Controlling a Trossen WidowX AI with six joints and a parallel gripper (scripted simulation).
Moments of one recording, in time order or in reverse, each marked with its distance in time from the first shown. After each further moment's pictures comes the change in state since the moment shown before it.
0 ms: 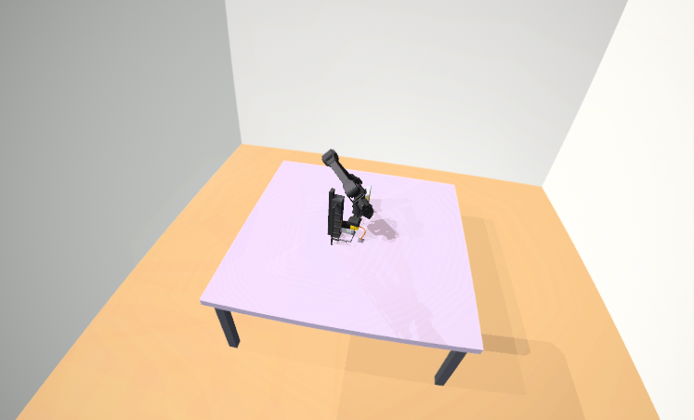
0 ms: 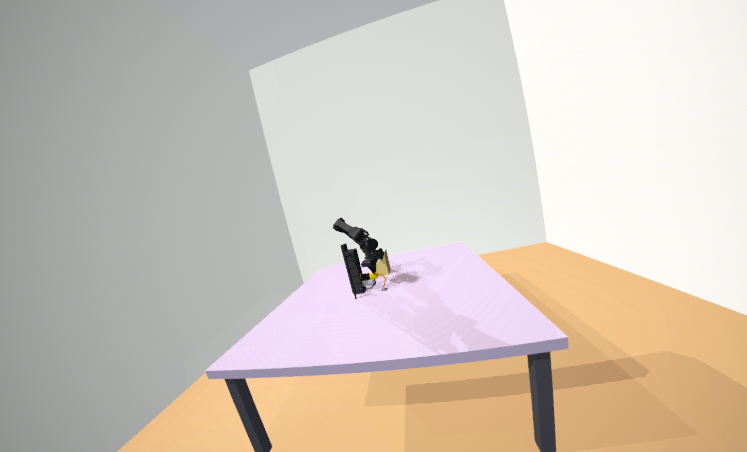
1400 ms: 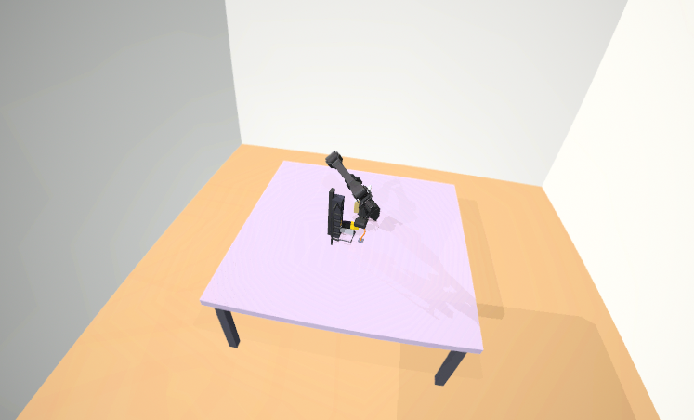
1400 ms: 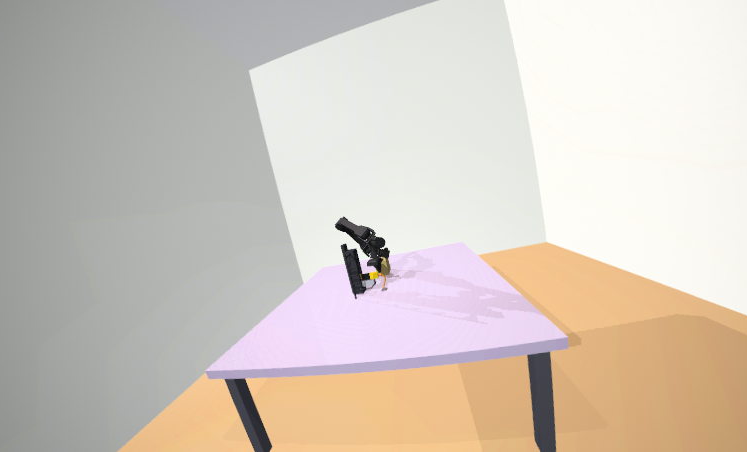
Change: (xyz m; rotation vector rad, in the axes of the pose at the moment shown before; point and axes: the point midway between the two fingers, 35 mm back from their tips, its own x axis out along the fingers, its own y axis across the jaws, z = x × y) arm 0.000 -0.002 0.033 -0.002 0.003 -0.002
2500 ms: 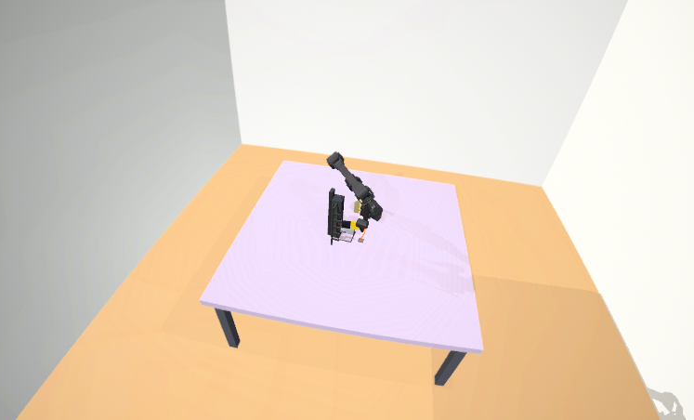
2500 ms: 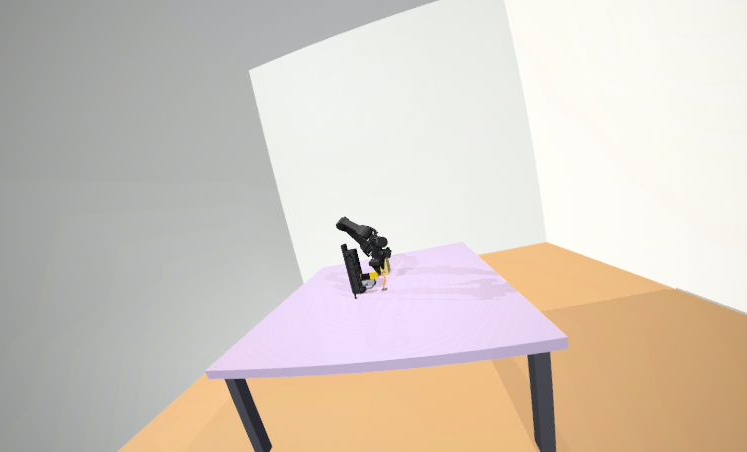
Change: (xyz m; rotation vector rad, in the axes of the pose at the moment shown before) arm 0.000 0.000 0.010 0.001 0.002 0.002
